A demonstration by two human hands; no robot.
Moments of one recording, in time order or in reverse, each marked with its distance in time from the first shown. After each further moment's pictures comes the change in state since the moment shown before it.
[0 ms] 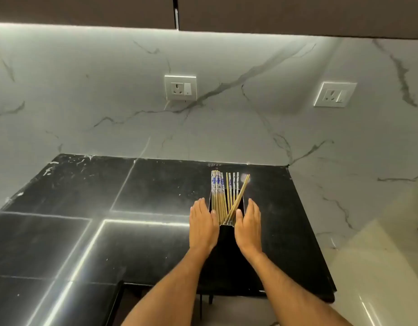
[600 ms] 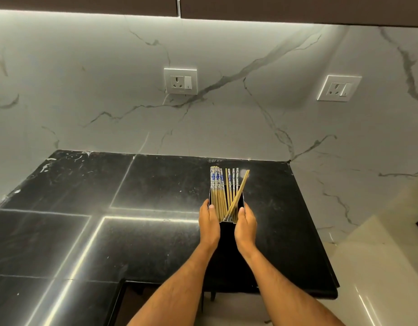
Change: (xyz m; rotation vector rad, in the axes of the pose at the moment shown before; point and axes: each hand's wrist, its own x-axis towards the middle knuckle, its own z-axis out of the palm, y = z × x) left_hand 0.004 0.012 0.008 -0.685 -0.010 -0.298; right_hand -0.002 -0.005 0.024 0.431 0.020 0.175
